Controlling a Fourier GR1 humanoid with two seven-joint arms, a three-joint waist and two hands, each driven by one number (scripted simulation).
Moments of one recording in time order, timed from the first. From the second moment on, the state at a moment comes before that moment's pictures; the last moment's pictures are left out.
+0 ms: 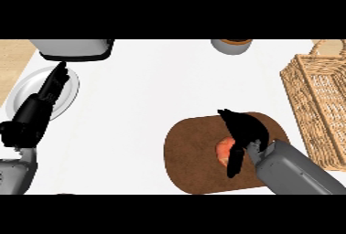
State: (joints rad) left arm -0.19 0.44 -0.05 -1.57 0.02 0.05 0.01; right arm -0.53 -0.47 0.72 -1.48 0.20 0.30 0.97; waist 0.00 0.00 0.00
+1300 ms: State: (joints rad) left arm -0.21 0.33 0.04 -1.53 -0.09 -0.04 -0.02; right arm -0.33 -0.26 0.51 -1.38 0.54 0.40 0.85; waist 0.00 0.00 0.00
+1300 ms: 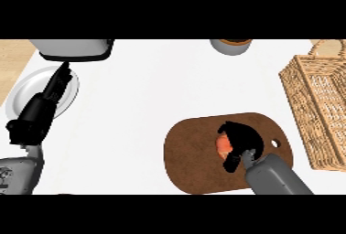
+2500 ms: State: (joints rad) left arm -0.18 0.32 0.10 -1.56 -0.10 -0.06 -0.01; right arm -0.26 -0.94 0.12 -1.09 0.60 0.20 -0.06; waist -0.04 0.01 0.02
